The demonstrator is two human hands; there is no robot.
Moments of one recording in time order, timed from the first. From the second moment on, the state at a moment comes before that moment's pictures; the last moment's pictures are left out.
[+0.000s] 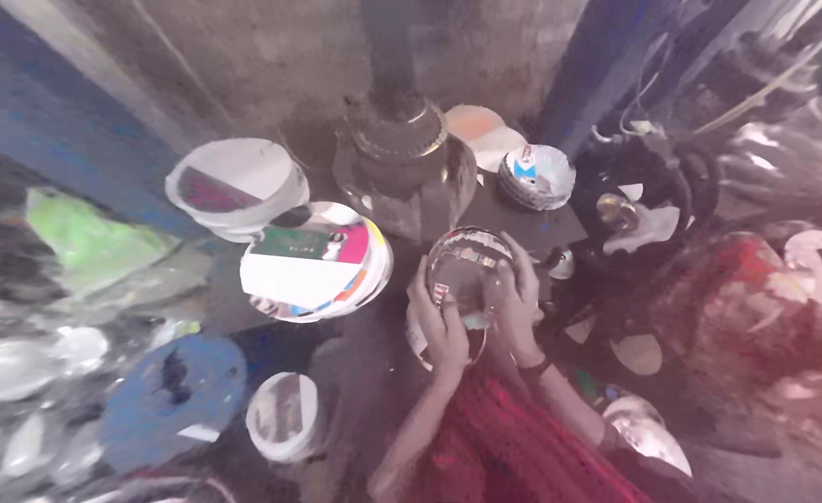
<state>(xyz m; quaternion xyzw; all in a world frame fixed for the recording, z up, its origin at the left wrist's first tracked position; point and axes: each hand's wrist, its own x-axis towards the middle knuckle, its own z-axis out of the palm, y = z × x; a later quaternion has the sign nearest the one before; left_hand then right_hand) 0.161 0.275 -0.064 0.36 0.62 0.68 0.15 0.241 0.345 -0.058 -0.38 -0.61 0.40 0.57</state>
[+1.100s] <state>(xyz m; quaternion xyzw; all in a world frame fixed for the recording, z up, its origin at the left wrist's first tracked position) 0.106 0.283 -0.007 0.25 0.42 0.79 0.38 0.261 0.286 -0.037 -0.28 -0.83 0.25 0.42</state>
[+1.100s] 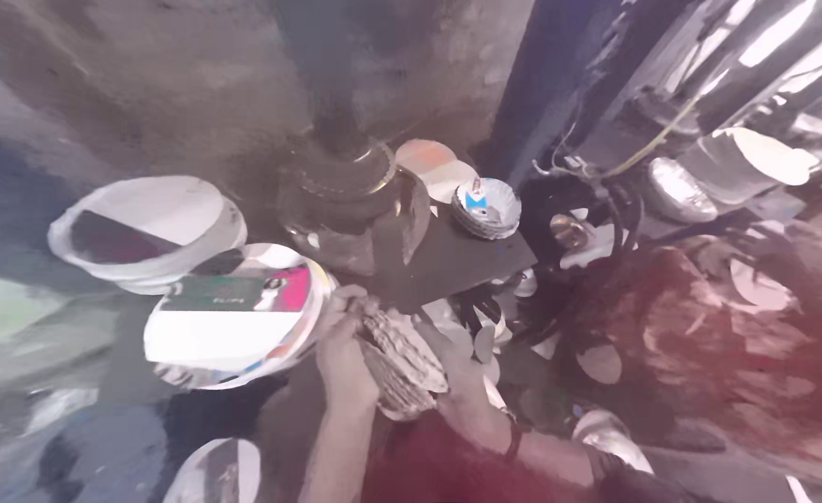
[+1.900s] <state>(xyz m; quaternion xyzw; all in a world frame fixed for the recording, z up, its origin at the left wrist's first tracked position) 0.113 0.240 -0.032 0.37 0.49 0.62 0.49 0.330 0.543 0.038 -0.62 -0.64 0.34 0.29</state>
